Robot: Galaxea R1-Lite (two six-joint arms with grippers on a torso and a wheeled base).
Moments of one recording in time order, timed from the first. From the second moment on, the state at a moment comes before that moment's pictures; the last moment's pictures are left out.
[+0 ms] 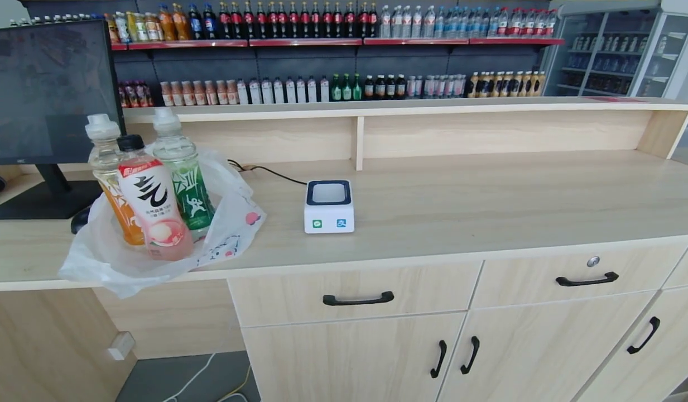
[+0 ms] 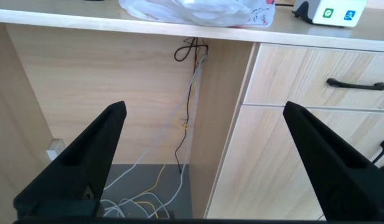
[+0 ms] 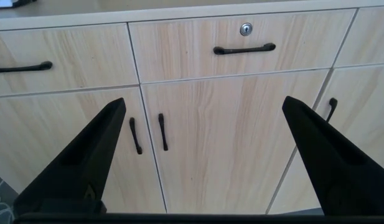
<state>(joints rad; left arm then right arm) 0.00 0.00 0.00 0.00 0.00 -0.03 0.00 0.00 0.00 0.00 -0.04 -0.01</state>
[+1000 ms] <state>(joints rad) 0.00 0.00 0.00 0.00 0.00 -0.03 0.00 0.00 0.00 0.00 -0.04 -0.01</state>
